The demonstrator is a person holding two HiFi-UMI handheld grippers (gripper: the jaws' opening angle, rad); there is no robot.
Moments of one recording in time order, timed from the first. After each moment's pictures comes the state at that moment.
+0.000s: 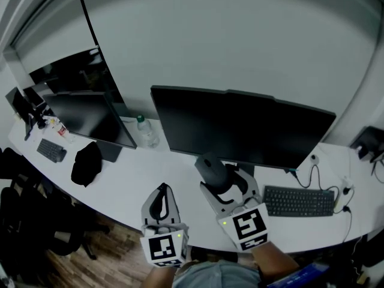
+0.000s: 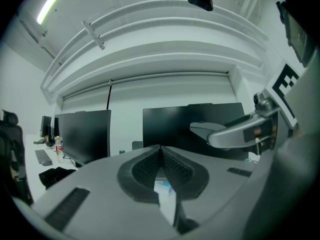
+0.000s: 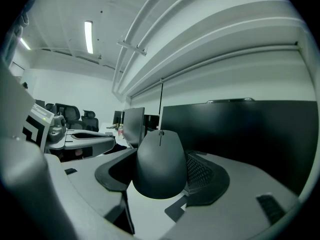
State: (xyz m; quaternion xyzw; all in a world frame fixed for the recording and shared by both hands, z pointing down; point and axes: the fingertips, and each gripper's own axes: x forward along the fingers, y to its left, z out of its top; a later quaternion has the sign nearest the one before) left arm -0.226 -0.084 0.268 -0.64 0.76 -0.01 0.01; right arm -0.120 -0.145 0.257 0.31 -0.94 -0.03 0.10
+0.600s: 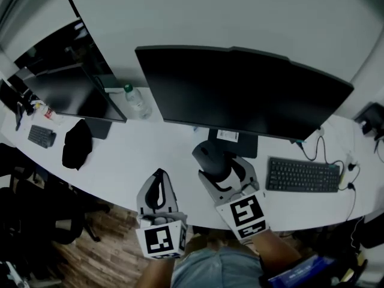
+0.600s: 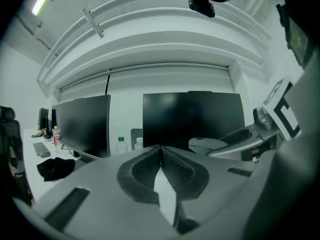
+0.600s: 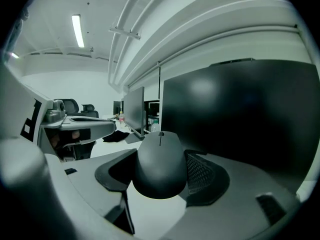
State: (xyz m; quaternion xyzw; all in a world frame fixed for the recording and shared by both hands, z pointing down) left arm -0.234 -0.083 0.306 -0.65 0.75 -0.03 -0.04; right arm -0.131 -0.140 0.333 0.31 -0.94 0.03 0.15
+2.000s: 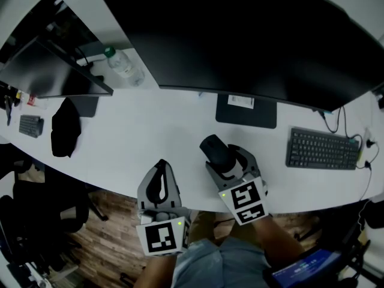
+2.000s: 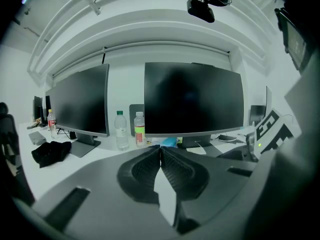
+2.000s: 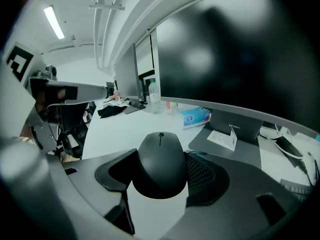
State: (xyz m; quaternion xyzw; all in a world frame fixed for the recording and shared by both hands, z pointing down) left arm -0.256 -0.089 0.385 -0.66 0.73 -0.11 -0.12; right arm -0.144 -0.130 0.489 0.31 -0.90 0.13 0.26
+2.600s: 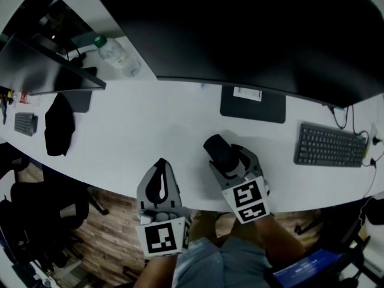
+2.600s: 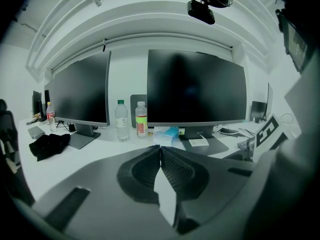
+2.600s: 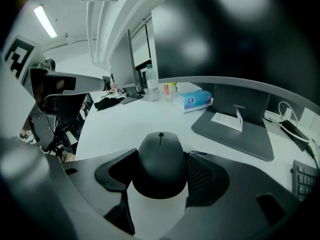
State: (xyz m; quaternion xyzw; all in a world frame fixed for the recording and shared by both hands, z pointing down) left arm -0.267 -0.093 0.419 -0.67 0.72 -0.12 -0.14; right arm -0.144 -0.125 0.539 0.31 -0.89 0.16 0.29
